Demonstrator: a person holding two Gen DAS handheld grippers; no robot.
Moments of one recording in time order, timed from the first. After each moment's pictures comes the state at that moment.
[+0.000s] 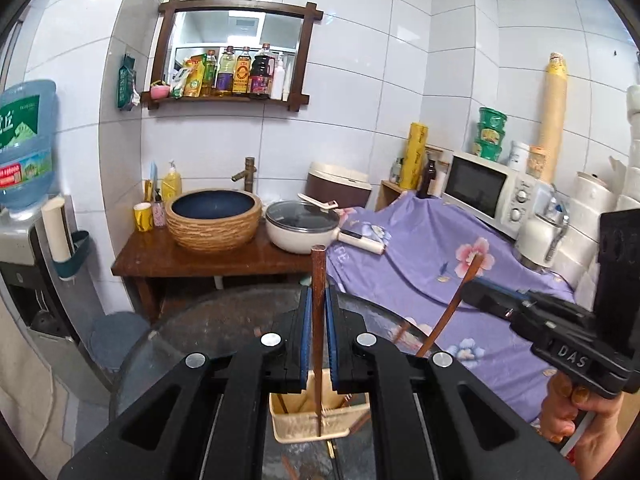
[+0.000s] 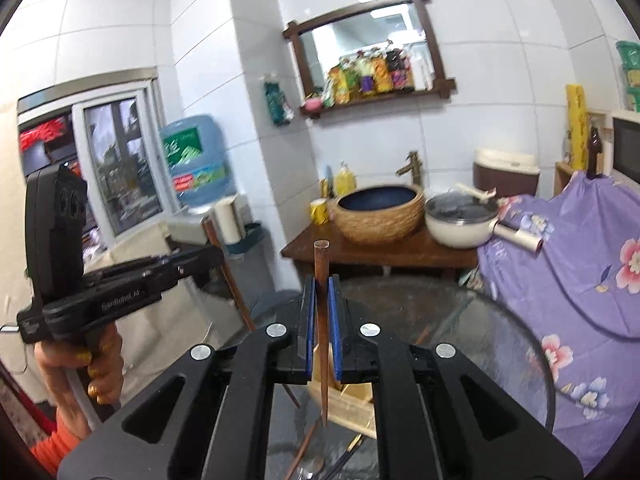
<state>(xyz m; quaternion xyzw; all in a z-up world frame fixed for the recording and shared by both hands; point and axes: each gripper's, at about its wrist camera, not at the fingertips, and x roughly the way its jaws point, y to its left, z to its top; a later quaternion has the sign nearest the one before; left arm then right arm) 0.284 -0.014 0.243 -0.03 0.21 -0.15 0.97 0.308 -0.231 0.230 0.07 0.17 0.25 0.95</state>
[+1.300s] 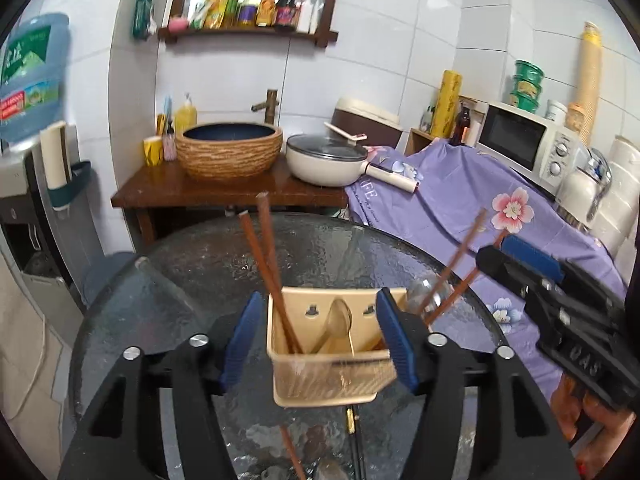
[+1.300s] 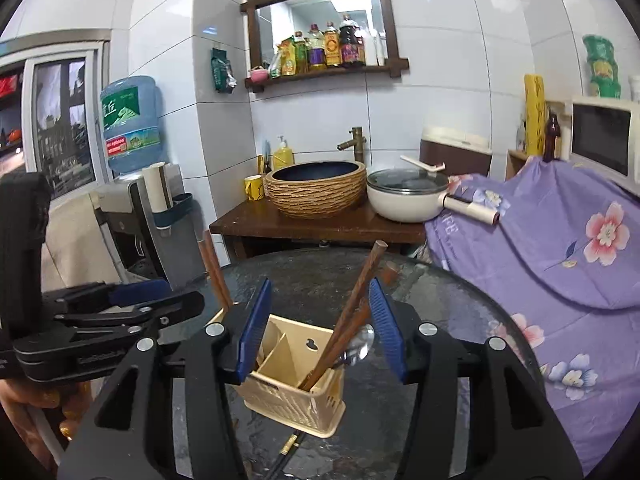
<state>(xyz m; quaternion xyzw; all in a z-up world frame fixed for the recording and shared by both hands) 0.305 -0.021 0.093 -0.03 0.28 -0.12 0.95 0.327 -0.216 0.097 0.02 0.18 0.15 0.97</state>
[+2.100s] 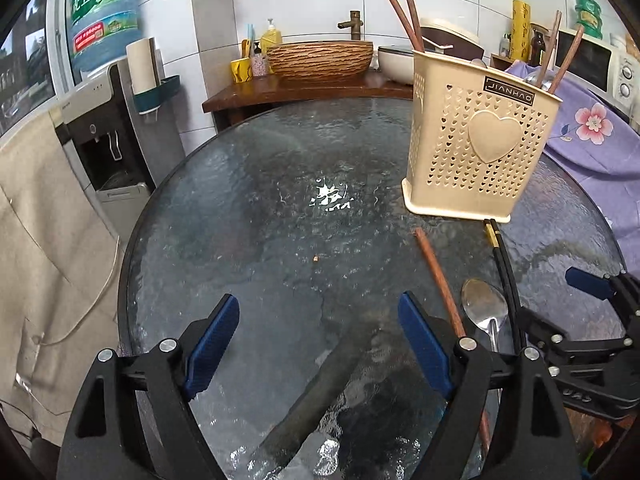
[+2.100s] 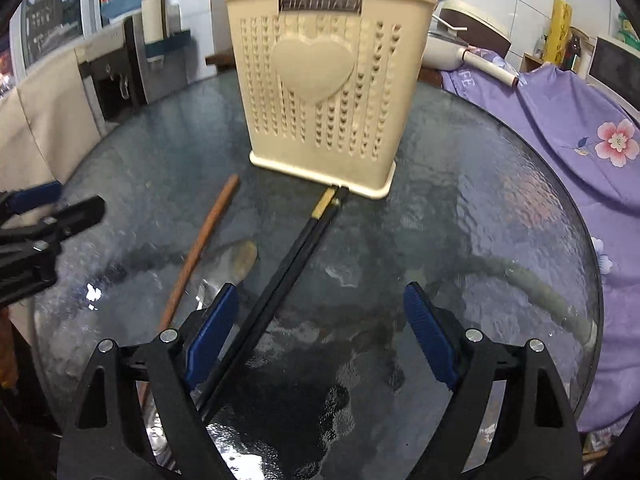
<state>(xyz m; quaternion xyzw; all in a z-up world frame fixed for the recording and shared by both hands) 0.218 0.041 -0.058 0.01 0.38 0.04 0.92 0.271 -0.147 -0.107 -0.07 0.40 0.11 0.91</state>
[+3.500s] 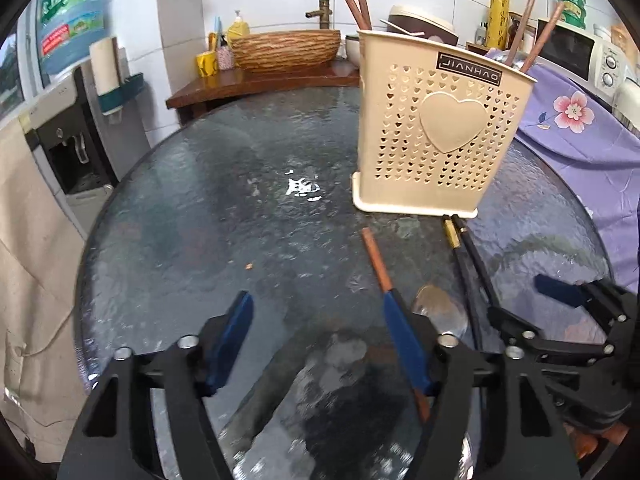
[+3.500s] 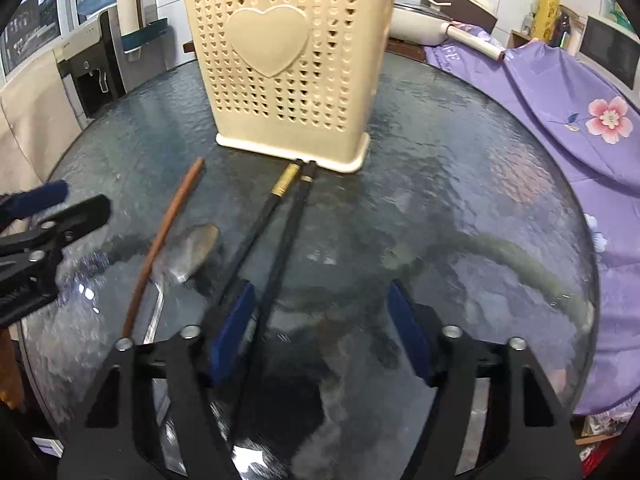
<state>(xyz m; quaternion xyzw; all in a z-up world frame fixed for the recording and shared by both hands) 0.245 0.005 -0.067 0.00 0.40 -0.02 0.92 0.292 -0.162 -0.112 -0.04 0.43 0.10 0.89</state>
